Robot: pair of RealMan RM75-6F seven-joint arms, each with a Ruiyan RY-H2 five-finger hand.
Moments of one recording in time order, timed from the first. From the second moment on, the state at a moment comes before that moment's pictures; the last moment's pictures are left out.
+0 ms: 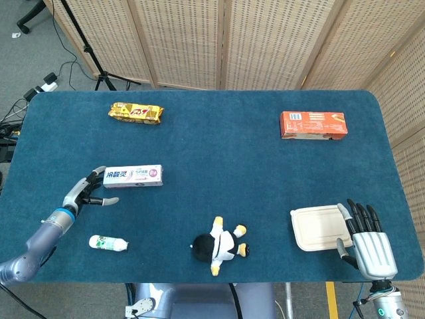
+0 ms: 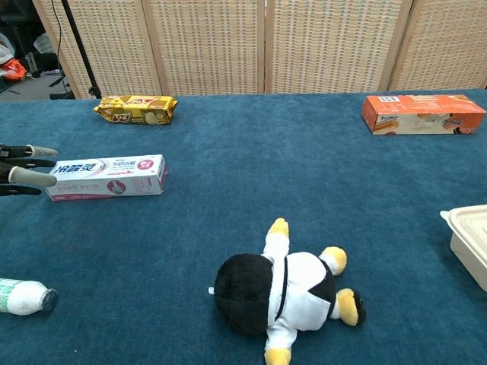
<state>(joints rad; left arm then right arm) -0.51 -1.26 -0.30 -1.50 0.87 0.47 -0.71 0.04 -1.24 0.01 -1.62 -1.59 1.51 -0.24</state>
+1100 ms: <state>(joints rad) -0.61 -1.33 -0.28 -1.63 0.72 0.55 -0.54 0.05 -1.24 0.00 -1.62 -1.60 1.50 -0.24</state>
